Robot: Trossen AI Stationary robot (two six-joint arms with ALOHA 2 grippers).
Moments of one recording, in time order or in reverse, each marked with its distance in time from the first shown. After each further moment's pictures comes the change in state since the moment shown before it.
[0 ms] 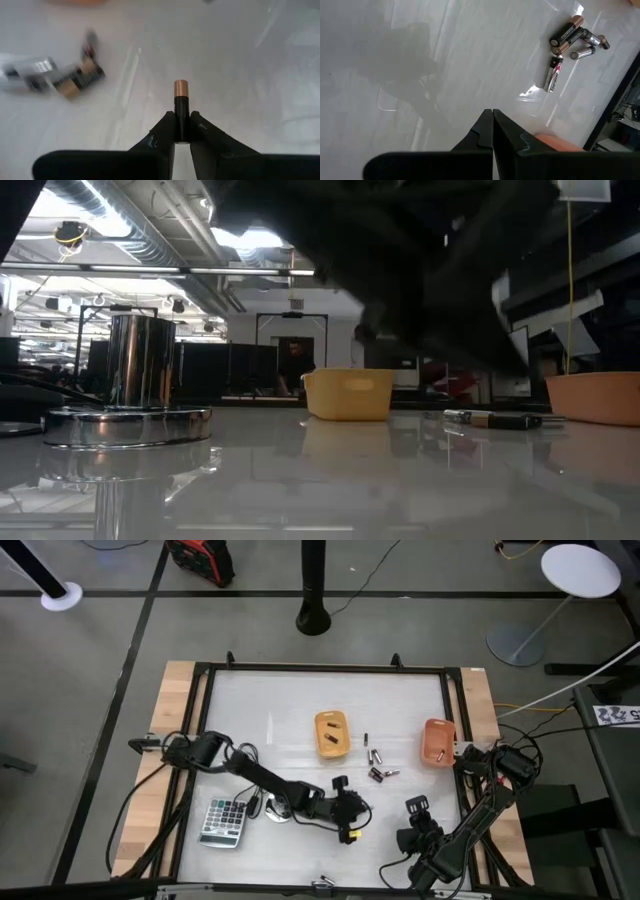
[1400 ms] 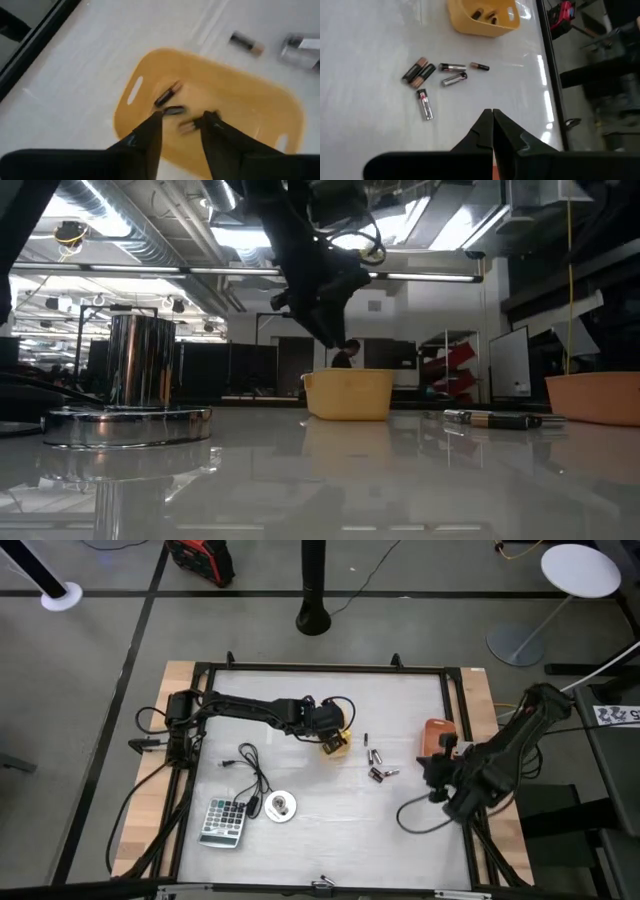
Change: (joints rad) left arm 0.440 -0.303 -0.026 -0.655 0.031 -0.088; right arm -0.120 -0.801 -0.390 0.021 0.434 0.076
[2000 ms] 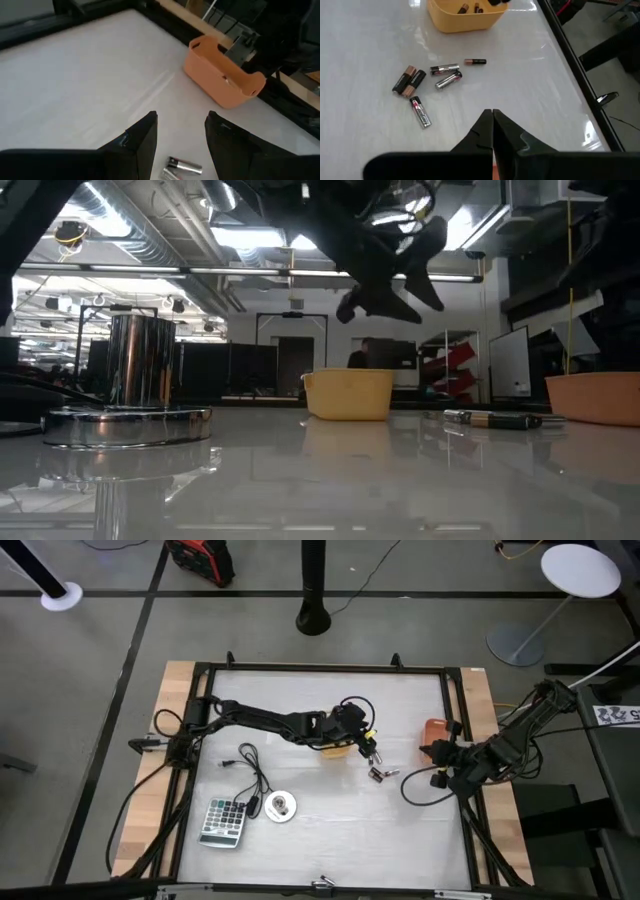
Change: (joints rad) left arm -0.047 0.144 0.046 0.609 0.042 -0.189; right arm -0.123 -0.294 -0.185 0.147 -0.042 -0.001
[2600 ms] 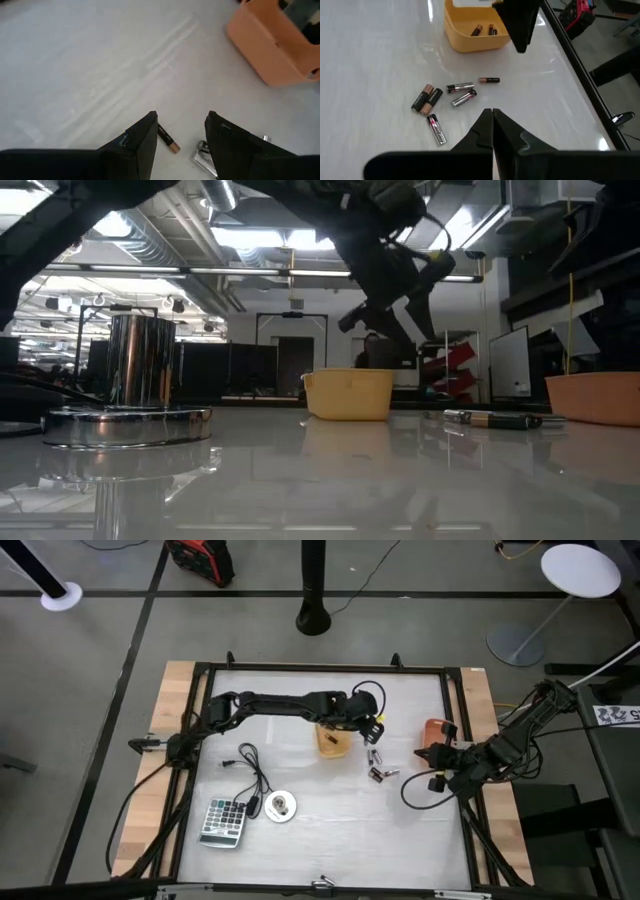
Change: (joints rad) left arm 0.100 0.203 0.439 -0.571 0.156 -0.073; right arm 0.000 0.002 0.000 0.134 0.011 -0.101
